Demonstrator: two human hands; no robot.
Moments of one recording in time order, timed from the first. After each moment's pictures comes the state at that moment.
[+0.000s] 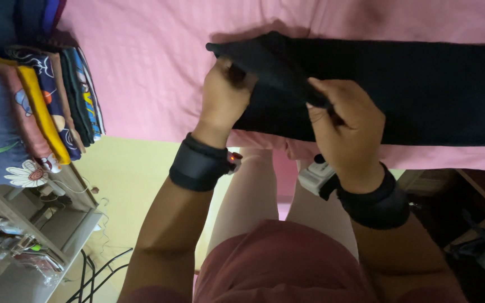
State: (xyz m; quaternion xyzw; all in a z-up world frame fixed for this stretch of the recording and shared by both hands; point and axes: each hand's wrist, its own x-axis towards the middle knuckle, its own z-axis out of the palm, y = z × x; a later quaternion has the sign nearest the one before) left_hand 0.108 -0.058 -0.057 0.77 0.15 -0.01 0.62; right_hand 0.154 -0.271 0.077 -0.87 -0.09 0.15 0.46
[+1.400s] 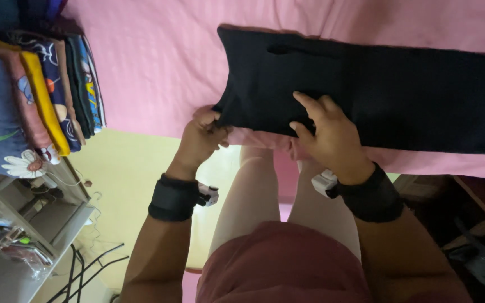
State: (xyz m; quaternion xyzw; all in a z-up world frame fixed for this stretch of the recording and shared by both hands) left_hand -0.004 -0.003 -0.042 0.59 0.38 -0.30 0.65; right_hand 0.124 -0.278 0.018 -0.88 -0.18 0.31 0.31
